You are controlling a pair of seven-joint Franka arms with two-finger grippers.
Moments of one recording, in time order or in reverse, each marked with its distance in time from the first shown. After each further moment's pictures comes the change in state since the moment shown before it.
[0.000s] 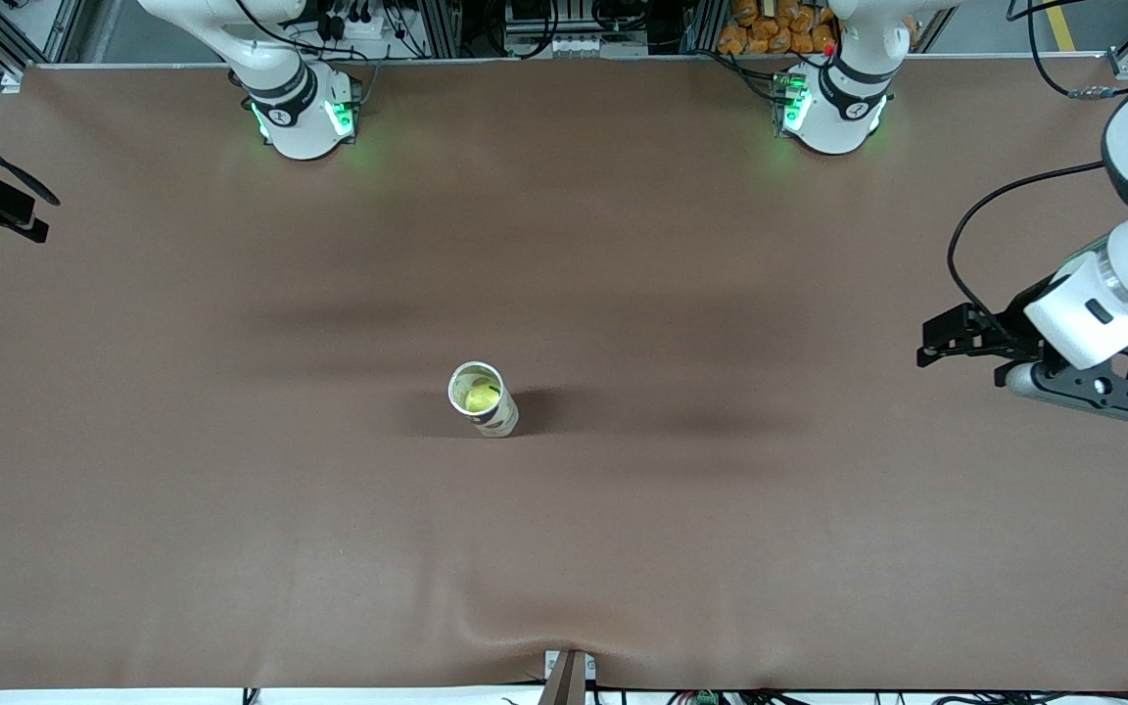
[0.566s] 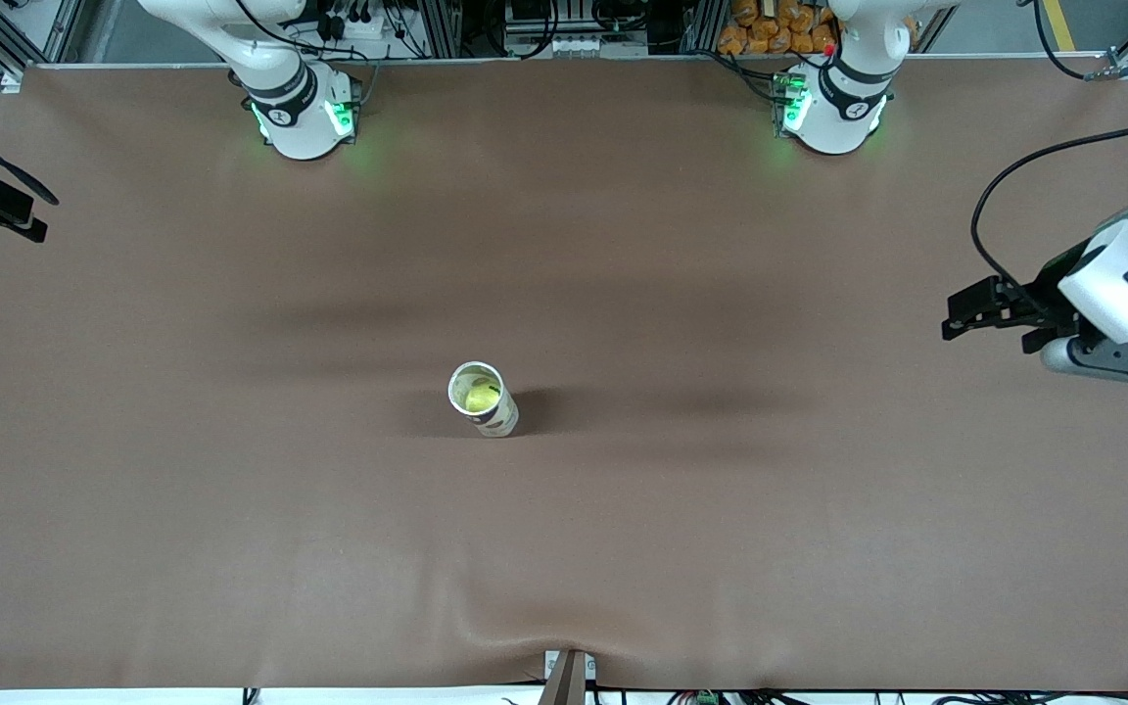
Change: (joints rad) left arm 0.024 -0.051 0.002 0.022 0.034 -0.109 -0.062; right arm 0.000 0.000 0.000 0.003 0.000 0.000 0.000
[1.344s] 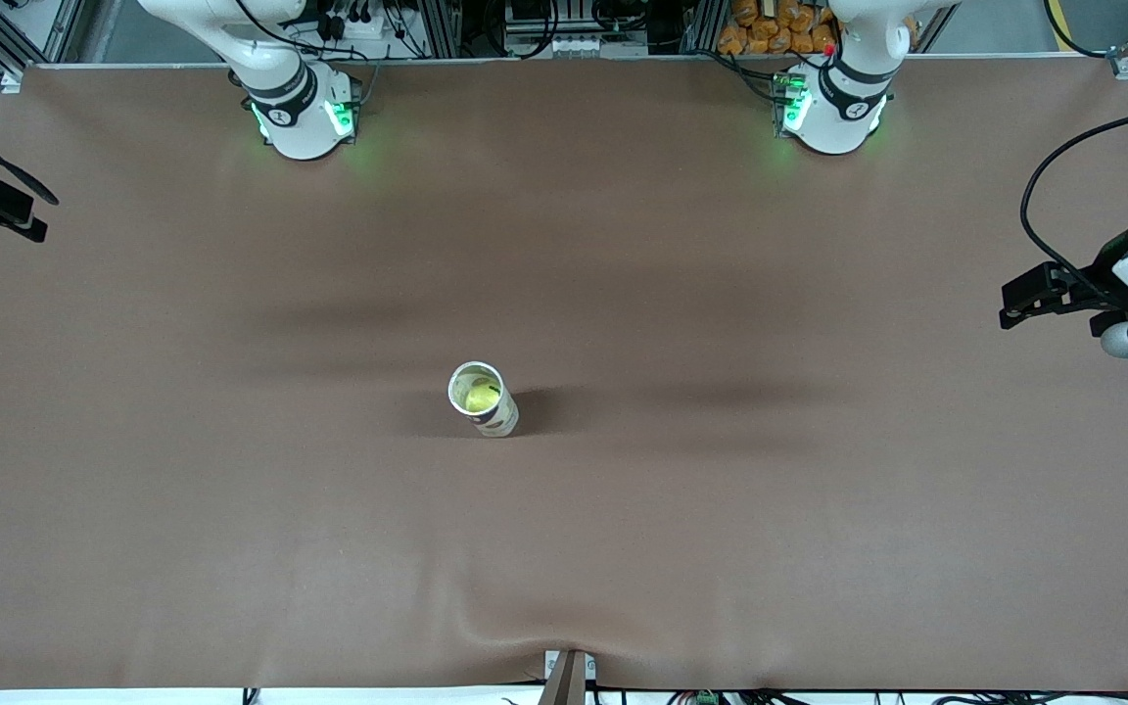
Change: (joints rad) left arm 0.030 -0.014 -0.001 0.029 0.102 -0.046 0.000; right arm 0.000 0.000 0.000 0.001 0.000 -0.001 0.000
